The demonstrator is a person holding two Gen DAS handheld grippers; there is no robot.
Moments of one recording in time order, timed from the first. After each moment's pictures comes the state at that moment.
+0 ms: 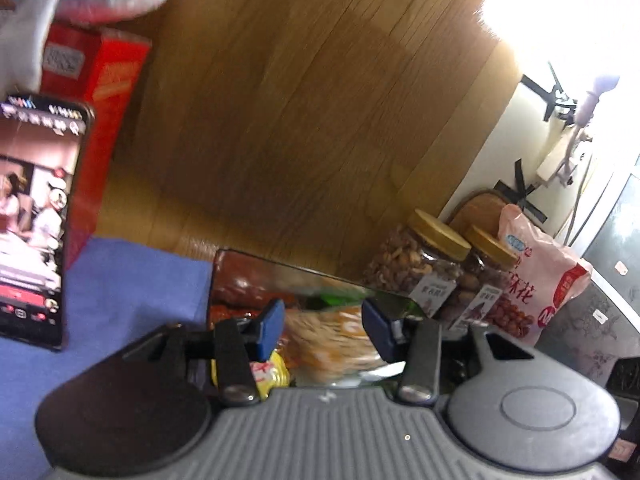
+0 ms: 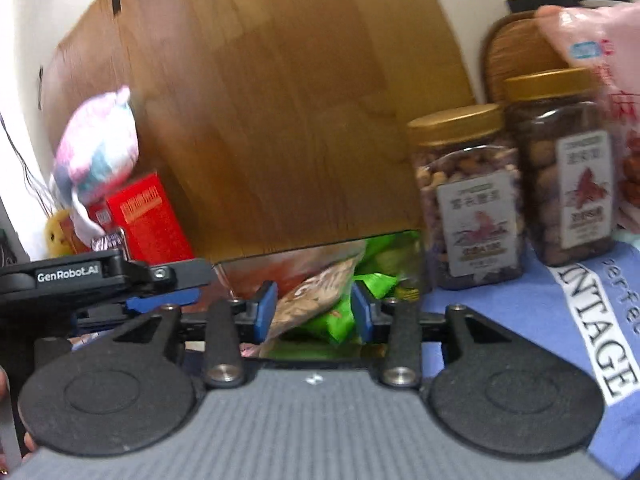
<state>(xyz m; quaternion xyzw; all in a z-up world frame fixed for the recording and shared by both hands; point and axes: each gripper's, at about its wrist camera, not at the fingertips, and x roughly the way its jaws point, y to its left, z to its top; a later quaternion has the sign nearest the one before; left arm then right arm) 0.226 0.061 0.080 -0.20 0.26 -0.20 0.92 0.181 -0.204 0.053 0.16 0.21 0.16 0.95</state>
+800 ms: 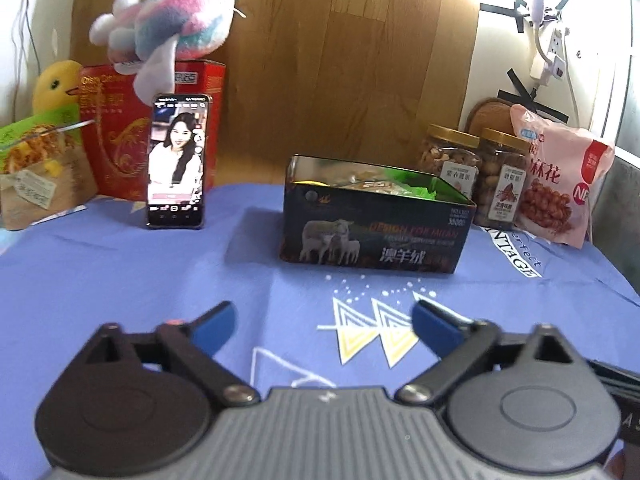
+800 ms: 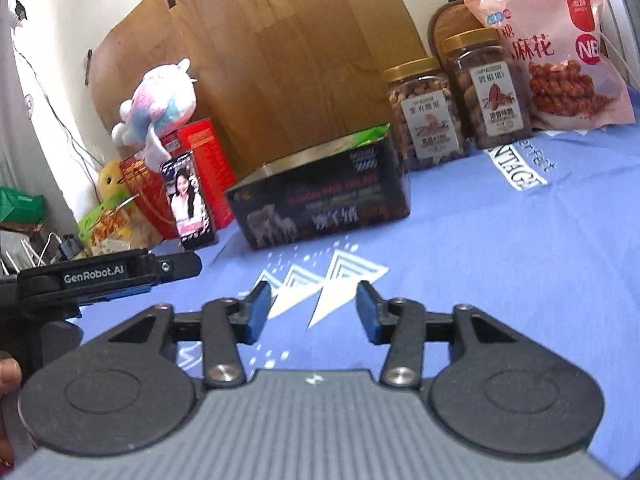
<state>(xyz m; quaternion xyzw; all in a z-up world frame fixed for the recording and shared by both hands) 0.034 0.030 0.058 -0.05 0.27 -0.06 0.96 0.010 -0.203 0.031 0.17 0.24 0.17 0.94</state>
